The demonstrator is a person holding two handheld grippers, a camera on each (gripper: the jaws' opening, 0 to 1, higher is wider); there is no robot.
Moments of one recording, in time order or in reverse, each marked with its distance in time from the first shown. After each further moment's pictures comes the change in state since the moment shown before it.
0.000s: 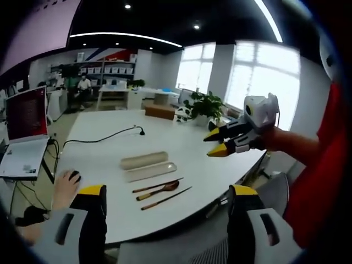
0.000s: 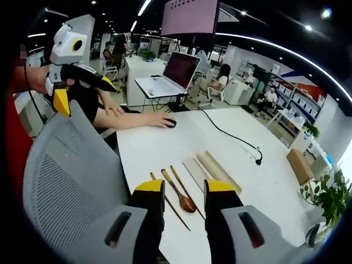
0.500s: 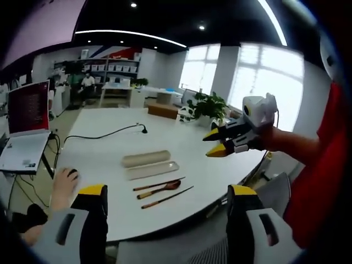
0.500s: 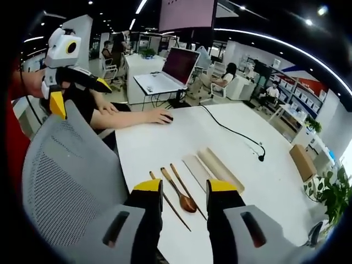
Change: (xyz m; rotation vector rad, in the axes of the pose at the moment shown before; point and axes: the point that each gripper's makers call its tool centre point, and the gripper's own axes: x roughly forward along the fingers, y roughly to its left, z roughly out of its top) left arm 0.006 0.006 -0.007 -0.029 0.007 0.010; right arm 0.015 -0.008 -0.005 0.029 0.030 0.015
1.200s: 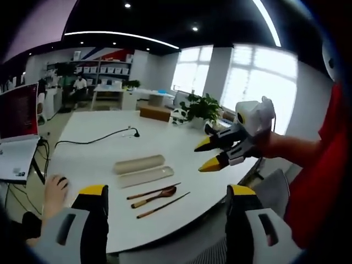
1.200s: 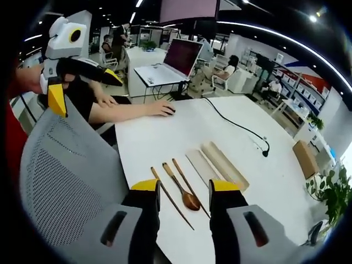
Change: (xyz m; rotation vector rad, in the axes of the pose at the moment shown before) left arm 0.029 -0.004 0.014 0.024 -0.016 -0.073; right arm 0.016 0.009 -0.008 -0.003 0.058 0.010
